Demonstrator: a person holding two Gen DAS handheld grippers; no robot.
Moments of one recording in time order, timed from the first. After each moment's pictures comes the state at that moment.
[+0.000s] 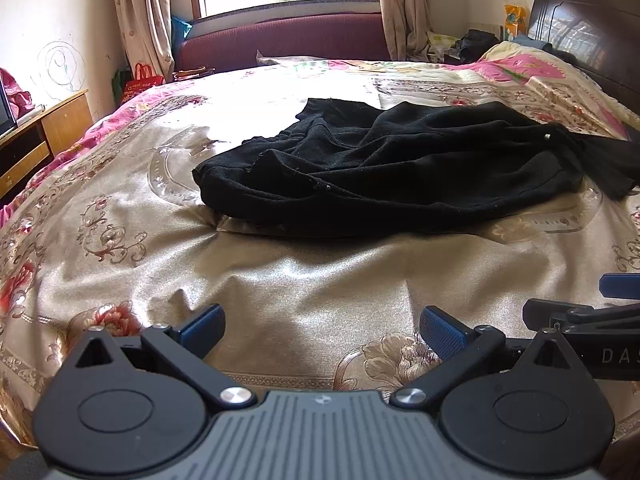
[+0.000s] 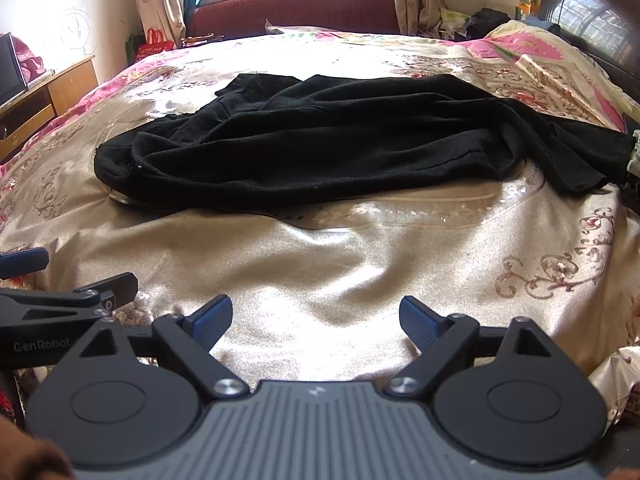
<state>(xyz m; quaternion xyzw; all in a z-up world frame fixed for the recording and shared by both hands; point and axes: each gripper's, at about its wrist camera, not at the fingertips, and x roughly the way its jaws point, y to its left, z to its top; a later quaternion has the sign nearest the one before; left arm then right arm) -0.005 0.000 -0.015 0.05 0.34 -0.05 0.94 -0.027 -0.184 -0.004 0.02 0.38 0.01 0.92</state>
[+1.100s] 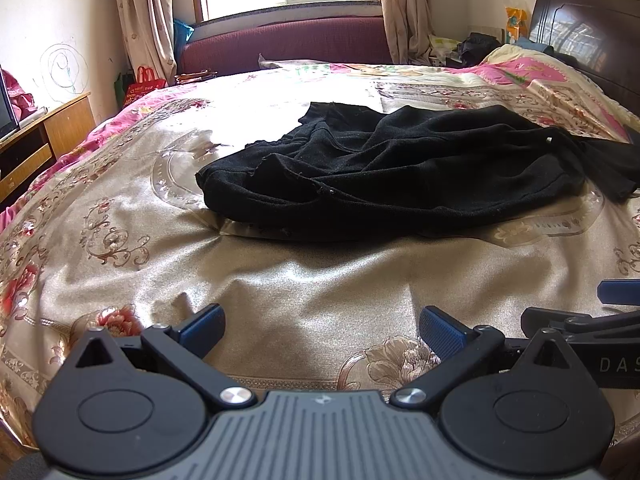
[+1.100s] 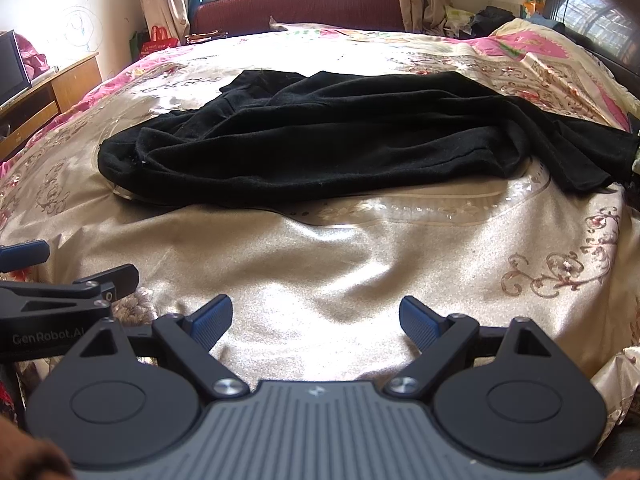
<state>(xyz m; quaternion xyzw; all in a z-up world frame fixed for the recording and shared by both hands) -0.005 0.000 -0.013 0.05 0.34 -0.05 0.94 -0.026 -0.182 -0.006 0.02 0.38 0.02 0.92</state>
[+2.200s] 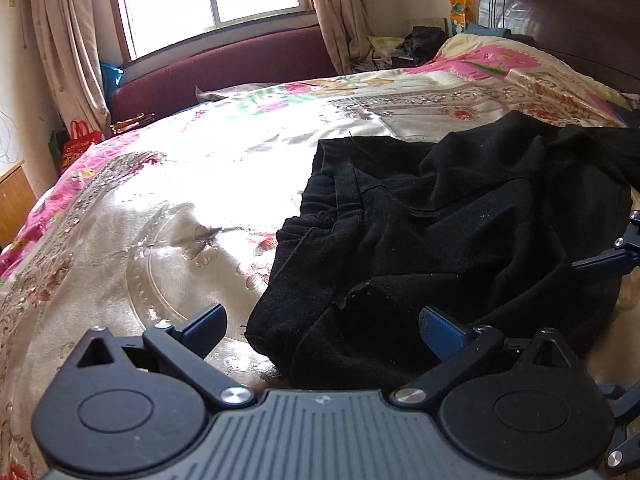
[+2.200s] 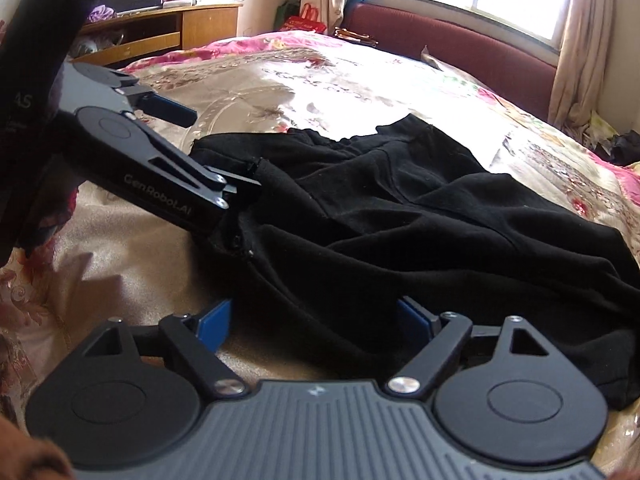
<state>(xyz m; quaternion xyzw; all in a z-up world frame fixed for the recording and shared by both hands) 0.165 0.080 -0.013 0.12 0.32 -0.16 0.93 0.091 -0.087 -0.007 -0.15 0.35 0.20 0.90</state>
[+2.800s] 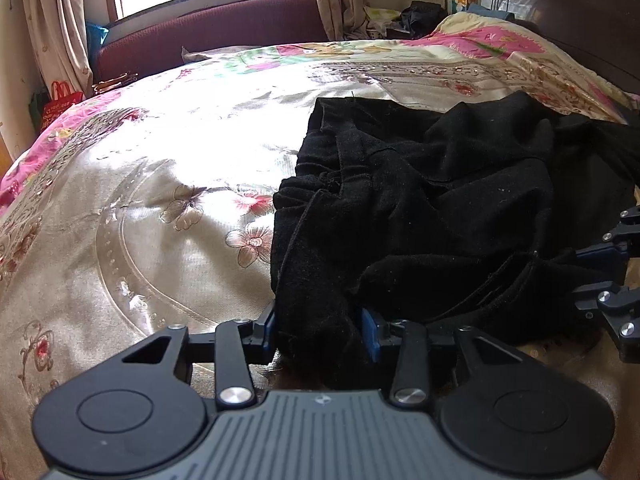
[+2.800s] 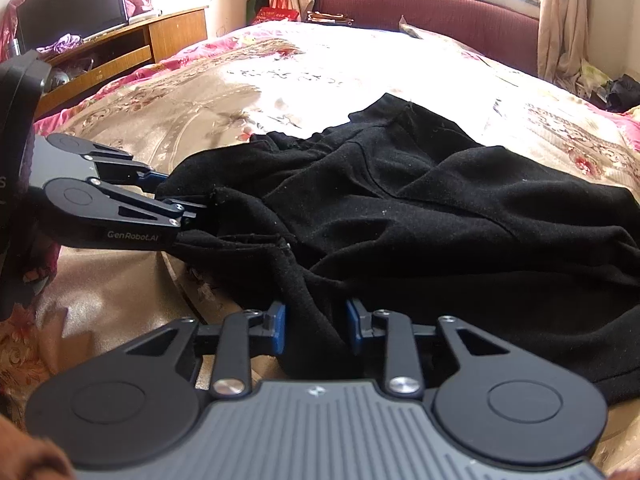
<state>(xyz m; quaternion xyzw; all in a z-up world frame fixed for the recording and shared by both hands) 0.191 0.089 -0.030 0.10 0.37 -0.17 0.91 0.133 -0.099 -0.003 -0.08 0.39 0.18 0.90</state>
